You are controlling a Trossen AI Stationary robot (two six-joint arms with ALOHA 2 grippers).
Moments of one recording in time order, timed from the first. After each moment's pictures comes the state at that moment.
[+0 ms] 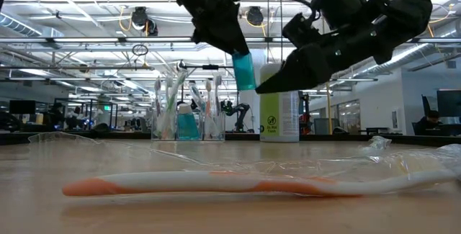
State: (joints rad) left arm 0.00 1.72 1.36 -0.44 -0.19 -0.17; right arm -0.04 1.57 0.53 0.69 0.08 -0.12
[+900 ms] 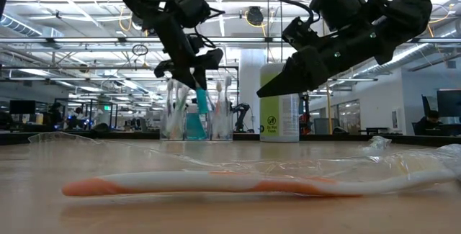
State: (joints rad) left arm 0.42 1.67 1.14 -0.22 -0.46 -0.51; right arm -0.05 1.57 0.53 0.66 0.13 -0.07
